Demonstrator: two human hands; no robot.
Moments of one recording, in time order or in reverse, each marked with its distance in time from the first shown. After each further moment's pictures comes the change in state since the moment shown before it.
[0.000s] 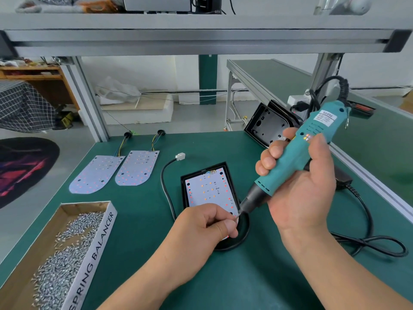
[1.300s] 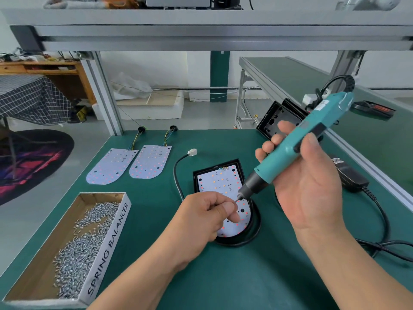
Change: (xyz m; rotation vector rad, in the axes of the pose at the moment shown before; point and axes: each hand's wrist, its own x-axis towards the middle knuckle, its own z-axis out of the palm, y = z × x) left_hand 0.011 -0.008 -0.012 -0.203 0.024 -0.072; right_hand 0.007 0.004 -0.005 -0.080 -0.107 0.070
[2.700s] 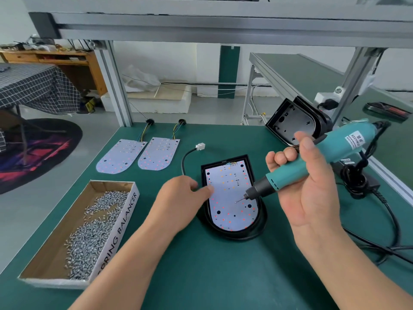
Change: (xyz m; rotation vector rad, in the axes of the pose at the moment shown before) left_hand 0.026 -0.011 -0.045 0.654 0.354 -0.059; right_hand 0.002 0.023 -0.011 0.062 0.120 0.010
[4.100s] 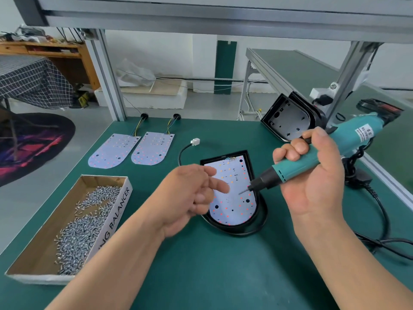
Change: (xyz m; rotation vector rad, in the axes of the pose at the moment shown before) left_hand -0.020 0.032 -0.009 -0.958 -0.365 -0.149; right_hand 0.004 -0.014 0.000 0.046 0.027 -0.011
